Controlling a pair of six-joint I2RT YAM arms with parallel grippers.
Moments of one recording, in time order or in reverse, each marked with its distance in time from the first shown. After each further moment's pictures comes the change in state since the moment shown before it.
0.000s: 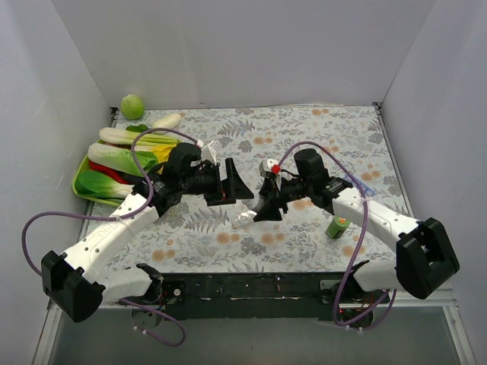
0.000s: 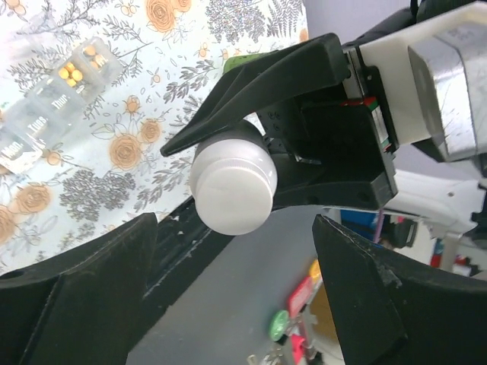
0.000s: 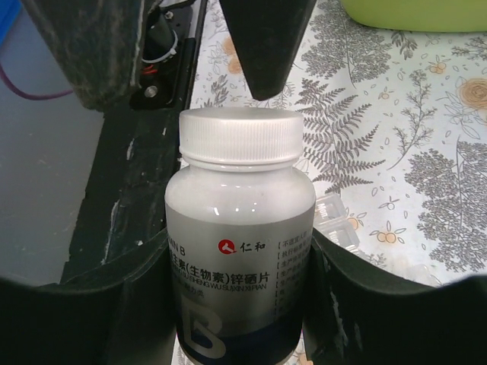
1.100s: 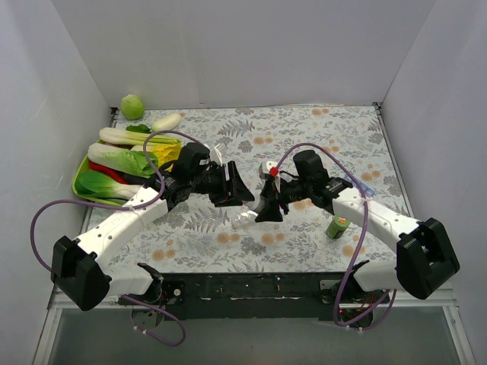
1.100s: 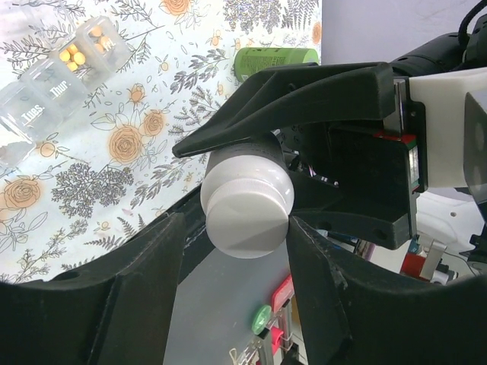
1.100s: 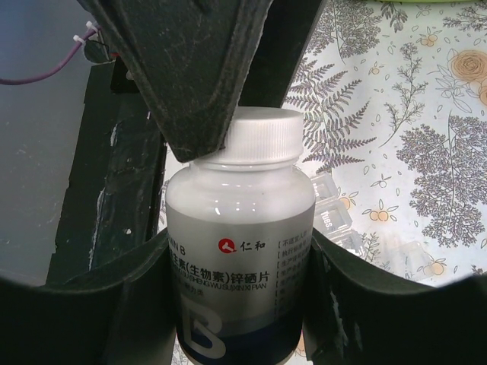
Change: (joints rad) left arm 0.003 0.090 -0.013 0.031 0.018 -0.085; right arm 0.001 -0.008 0.005 -0.076 0.074 -0.070
